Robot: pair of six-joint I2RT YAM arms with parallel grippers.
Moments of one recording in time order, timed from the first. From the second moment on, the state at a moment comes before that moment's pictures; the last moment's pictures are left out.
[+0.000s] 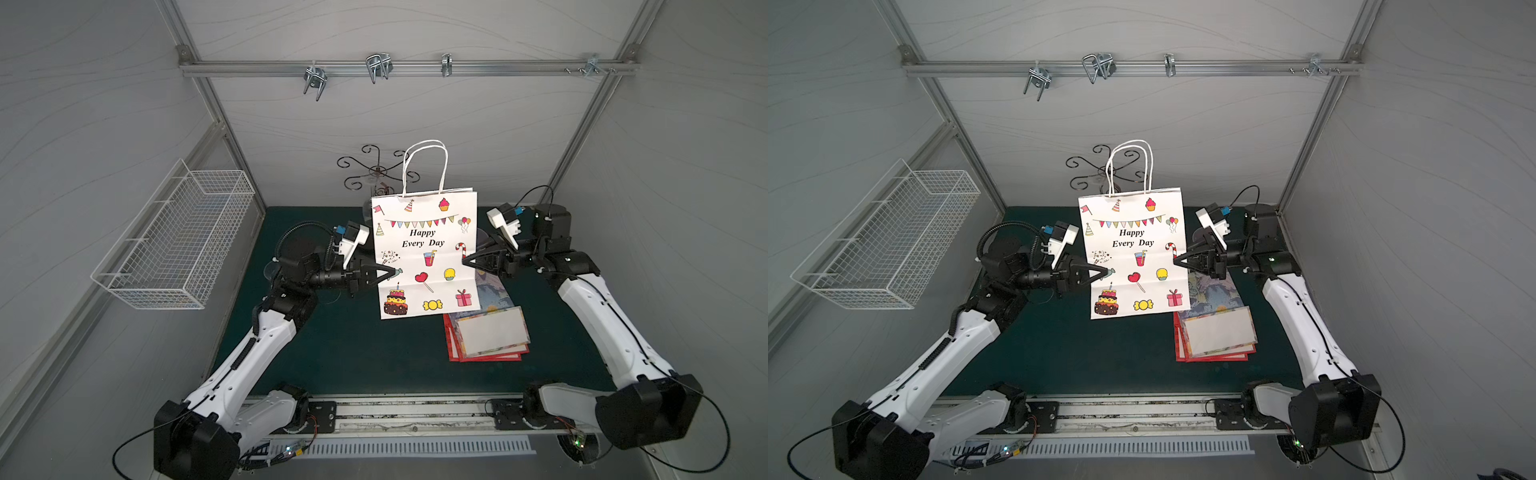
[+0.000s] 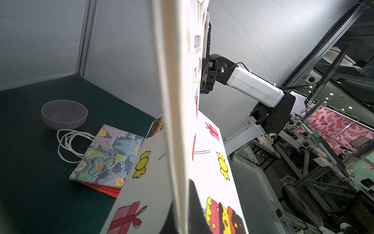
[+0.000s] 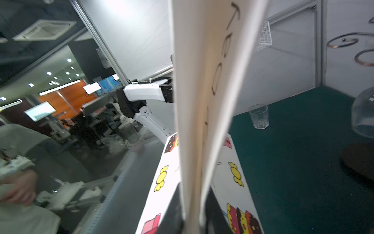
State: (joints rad) left arm -0.32 1.07 0.87 0.15 1.14 -0.46; right arm 0.22 1.23 1.20 -0.39 -1.56 -0.06
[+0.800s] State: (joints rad) left arm -0.32 1.07 0.87 0.17 1.12 -0.52; right arm 0.21 1.24 1.17 -0.49 -1.58 -0.17
